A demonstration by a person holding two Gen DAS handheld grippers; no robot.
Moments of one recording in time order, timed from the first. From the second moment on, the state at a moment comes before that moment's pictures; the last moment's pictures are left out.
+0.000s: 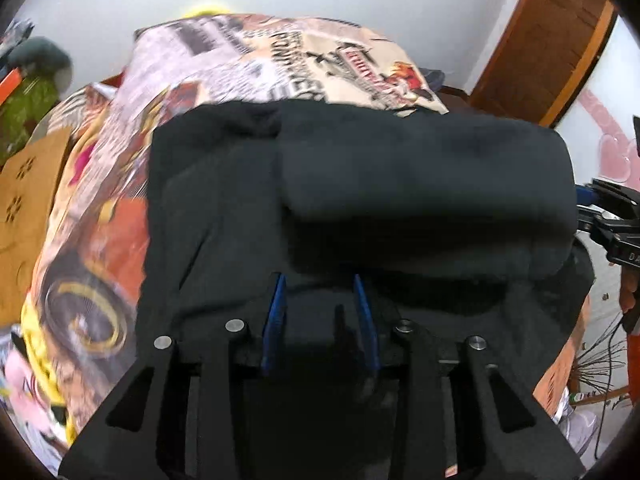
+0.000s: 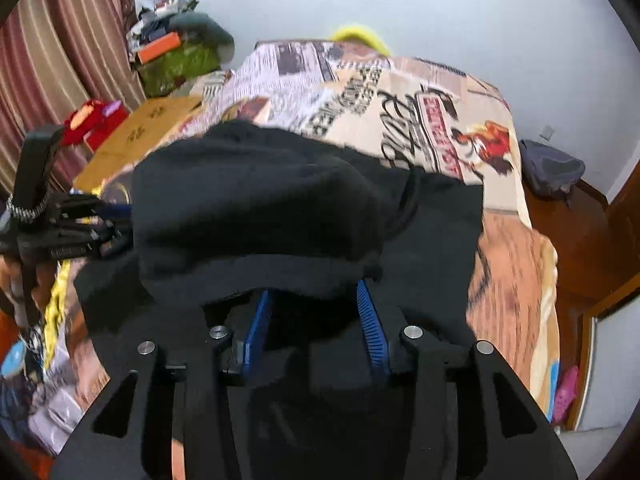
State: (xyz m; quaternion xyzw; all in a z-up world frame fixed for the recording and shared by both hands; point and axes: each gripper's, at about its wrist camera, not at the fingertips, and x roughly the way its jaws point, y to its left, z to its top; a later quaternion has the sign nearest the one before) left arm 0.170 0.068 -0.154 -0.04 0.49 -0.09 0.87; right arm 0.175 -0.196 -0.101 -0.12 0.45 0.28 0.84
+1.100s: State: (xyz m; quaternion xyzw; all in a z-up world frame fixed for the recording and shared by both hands) left arm 0.203 0.014 -0.208 0.03 0.48 -0.07 0.88; right arm 0.212 -0.200 -0.173 -0.05 0.53 0.23 0.82
